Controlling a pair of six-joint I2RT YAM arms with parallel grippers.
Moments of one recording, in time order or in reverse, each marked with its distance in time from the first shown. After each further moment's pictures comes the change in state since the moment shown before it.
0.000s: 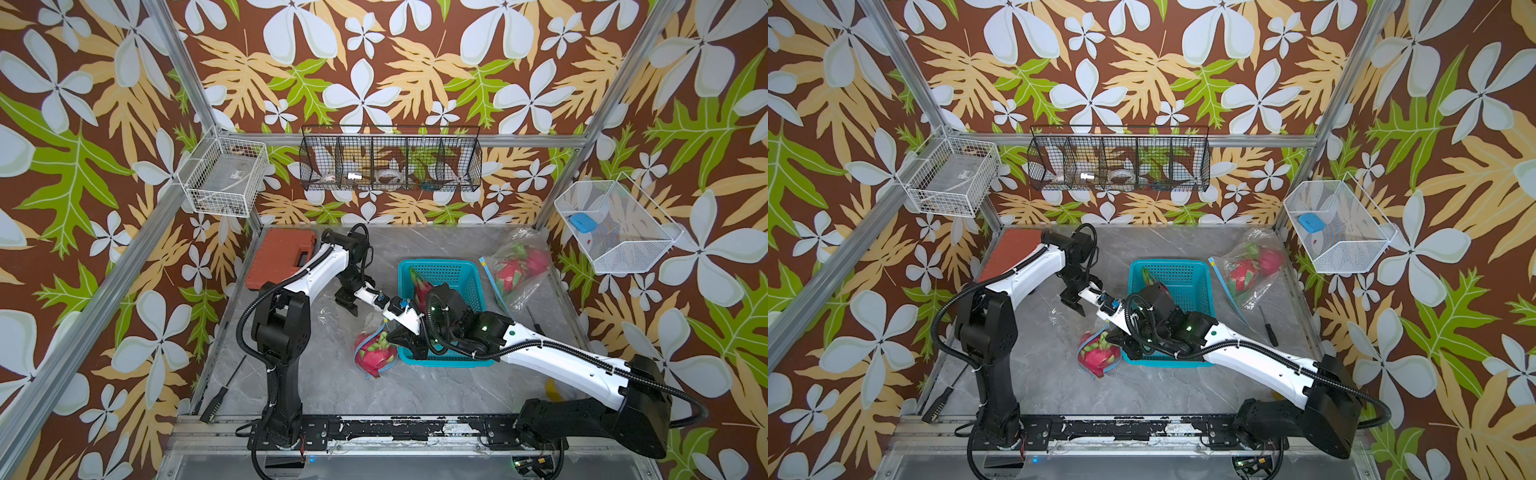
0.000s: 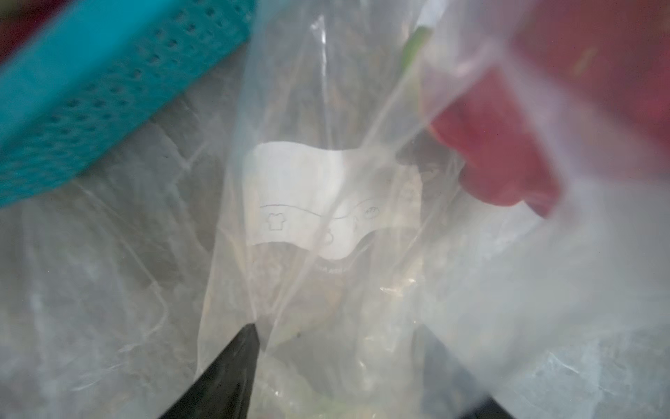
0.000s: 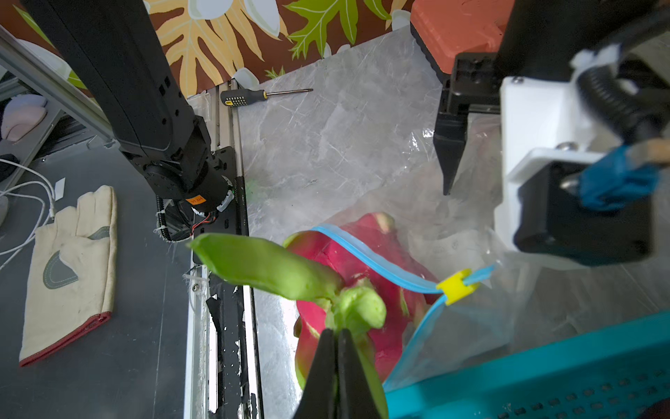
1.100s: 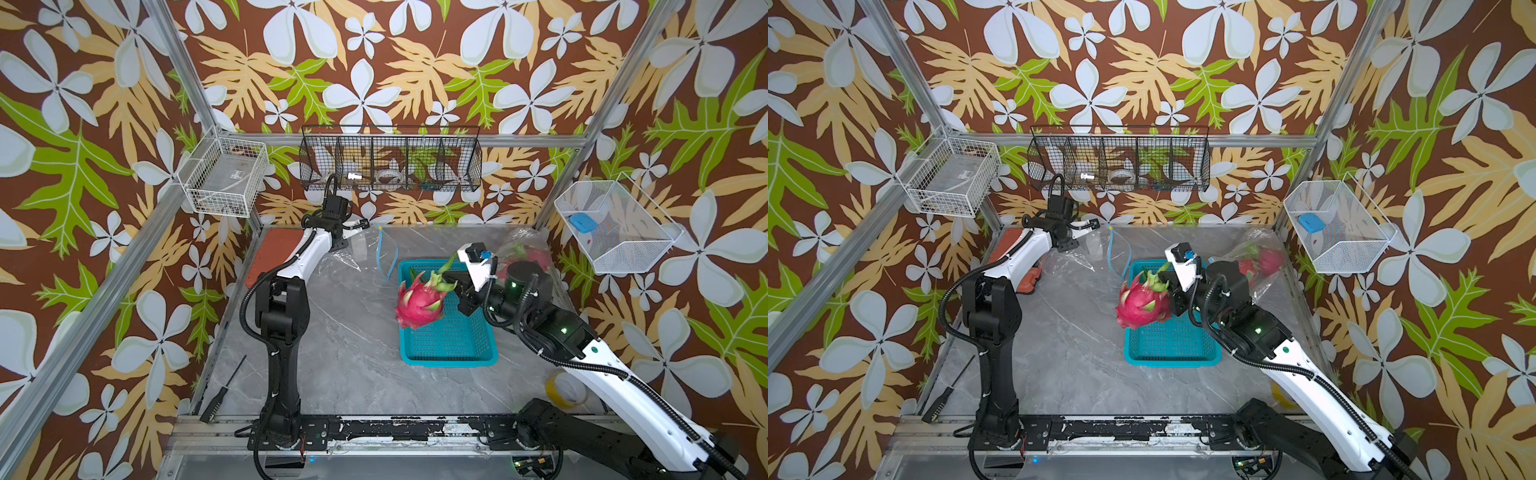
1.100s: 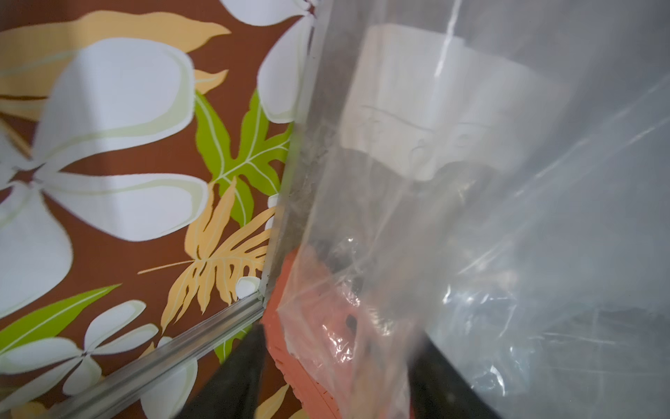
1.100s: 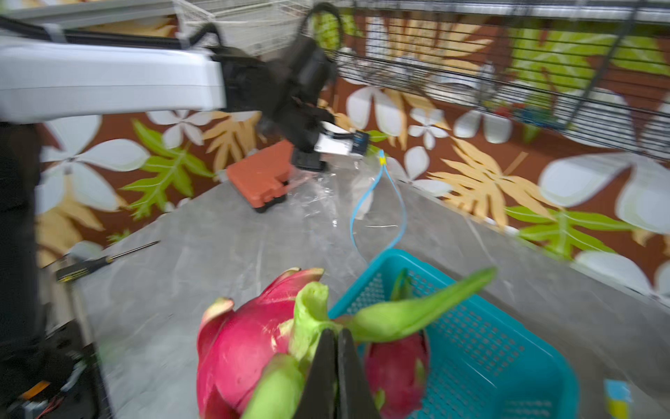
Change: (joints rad) left arm 0.175 0.134 0.299 0.619 -0.495 -0.748; right arm -0.361 -0.302 0.092 -0.053 0.312 0.093
